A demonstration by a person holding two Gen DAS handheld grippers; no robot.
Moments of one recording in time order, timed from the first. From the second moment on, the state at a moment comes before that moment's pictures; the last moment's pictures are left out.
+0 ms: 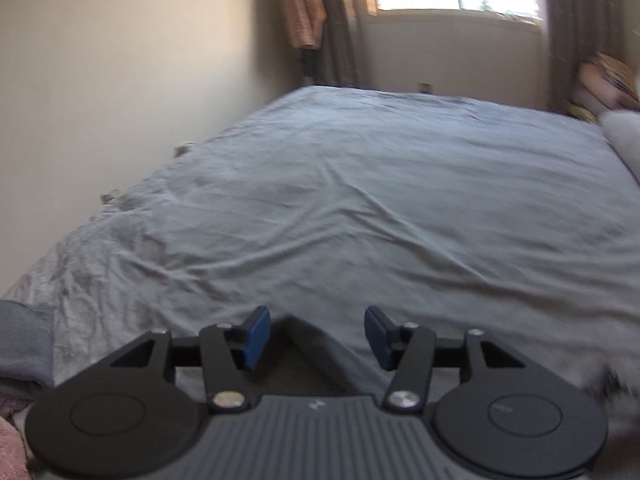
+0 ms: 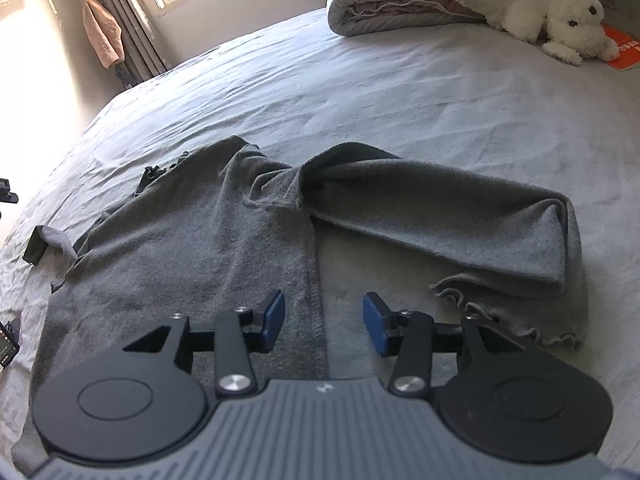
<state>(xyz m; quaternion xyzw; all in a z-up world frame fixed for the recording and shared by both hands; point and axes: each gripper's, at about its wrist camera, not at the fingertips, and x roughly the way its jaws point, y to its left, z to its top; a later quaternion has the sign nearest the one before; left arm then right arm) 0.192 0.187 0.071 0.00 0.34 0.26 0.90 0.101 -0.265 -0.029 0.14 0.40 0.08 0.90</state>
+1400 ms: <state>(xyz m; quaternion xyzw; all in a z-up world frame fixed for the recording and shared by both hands) 0.061 0.225 -0.092 -0.46 0.33 -0.15 0.81 0.028 -0.322 -0.063 0.38 0.46 0.19 0.78</state>
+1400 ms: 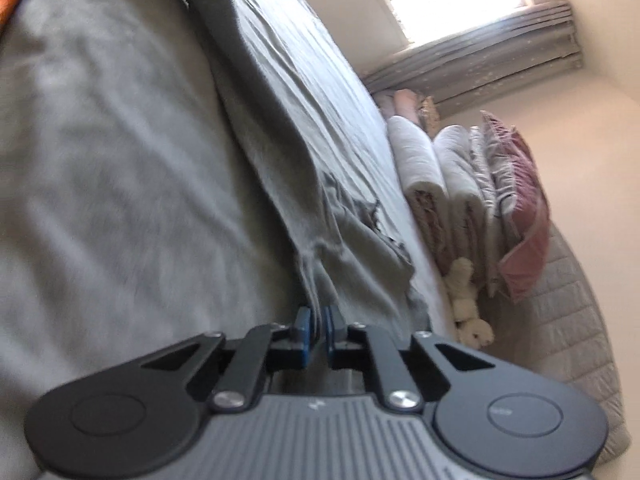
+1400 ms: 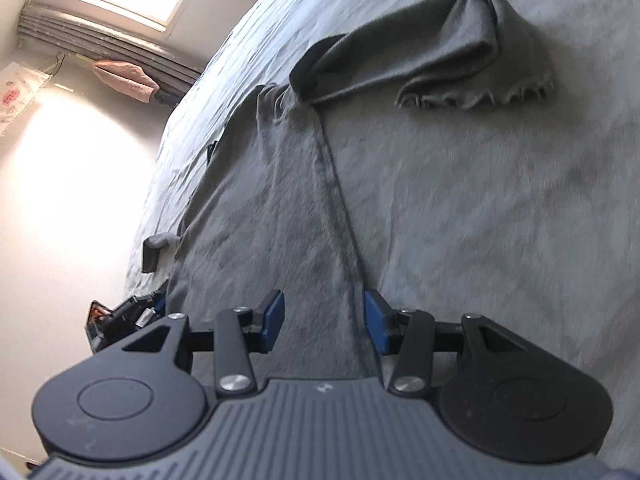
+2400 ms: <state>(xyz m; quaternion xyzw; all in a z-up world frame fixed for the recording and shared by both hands) -0.100 0.216 -0.091 -0.48 0.35 -0.07 0.80 -0.043 -0.315 -0.067 0.39 0.46 0.19 0.78</state>
